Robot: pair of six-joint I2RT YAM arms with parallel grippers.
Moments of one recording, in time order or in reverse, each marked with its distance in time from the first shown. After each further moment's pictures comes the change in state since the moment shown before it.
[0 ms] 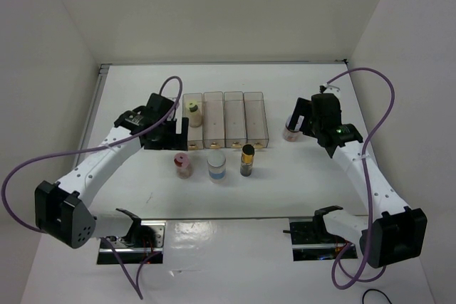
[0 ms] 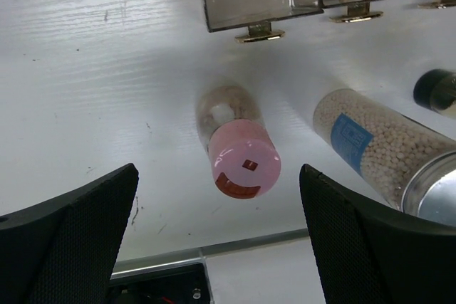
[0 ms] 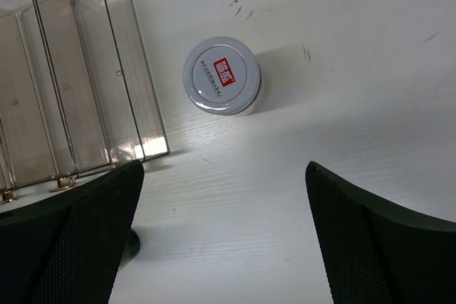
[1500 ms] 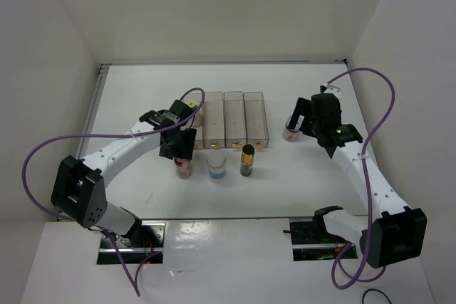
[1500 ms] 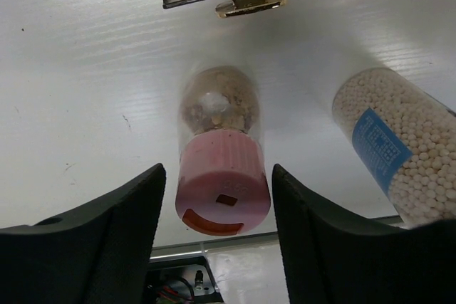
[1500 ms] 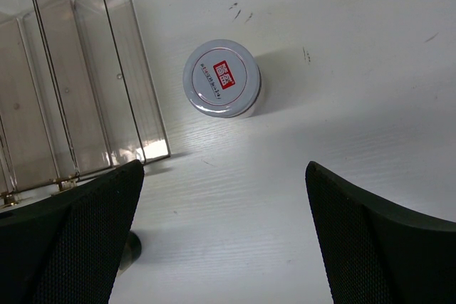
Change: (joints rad) left arm -0.111 0.171 -0.012 -0.003 -0.032 -0.026; right arm 0.000 -0.001 -0.005 0.012 0.005 0.007
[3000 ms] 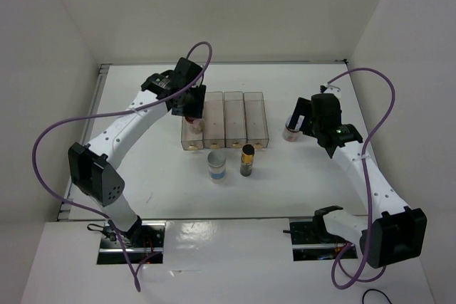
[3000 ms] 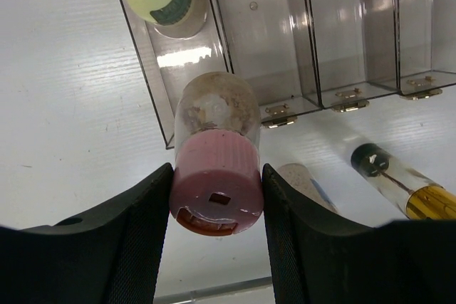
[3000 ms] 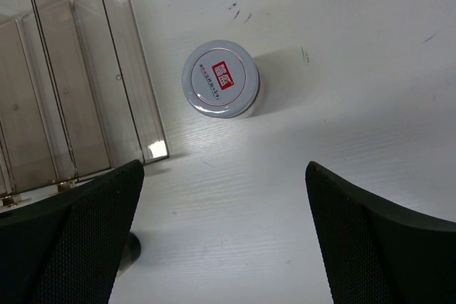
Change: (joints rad) left arm 0.002 0.204 0.572 -0.109 -0.073 0.058; right arm 0.000 0.000 0.000 0.000 0.004 0.000
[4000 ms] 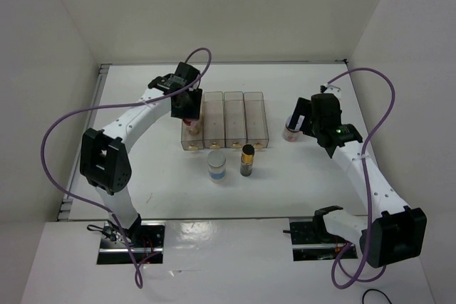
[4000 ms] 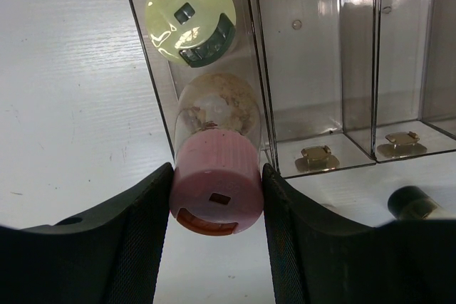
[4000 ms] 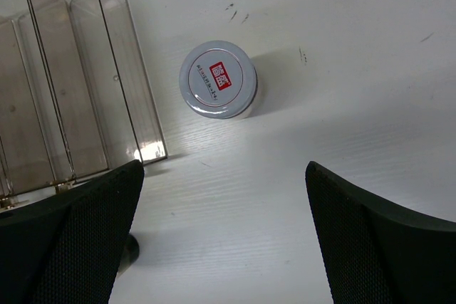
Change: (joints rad) left arm 0.092 0.105 -0.092 0.146 0.026 0.030; right arm 0.000 0.002 0.000 0.000 0.006 0.000
